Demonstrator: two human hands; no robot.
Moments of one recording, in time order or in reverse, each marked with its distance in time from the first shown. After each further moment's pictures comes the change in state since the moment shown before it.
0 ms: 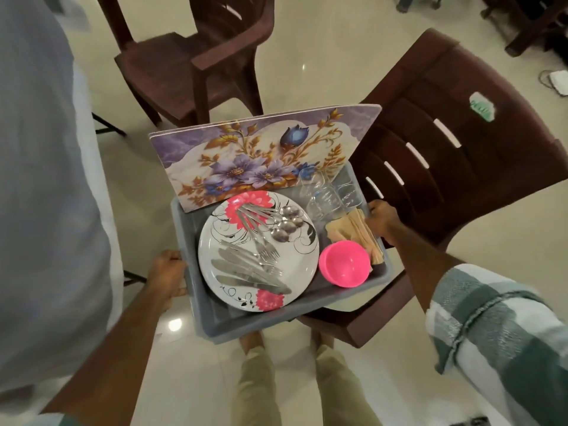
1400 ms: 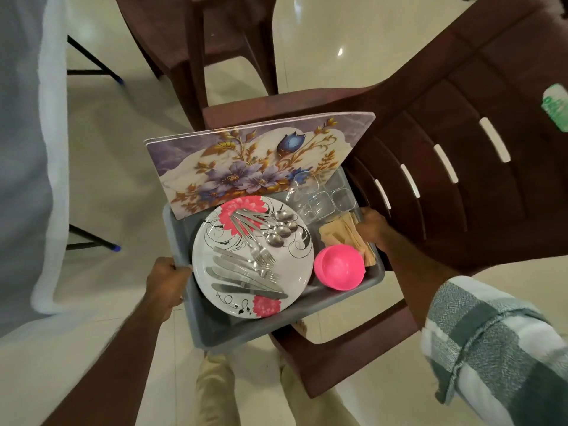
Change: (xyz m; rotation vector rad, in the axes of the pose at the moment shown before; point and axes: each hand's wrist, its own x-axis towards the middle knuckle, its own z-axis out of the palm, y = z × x) left_hand 0.029 -0.073 0.138 -0.012 0.169 -0.112; right_hand 0.129 0.049 0.049 -0.155 -0.246 -0.086
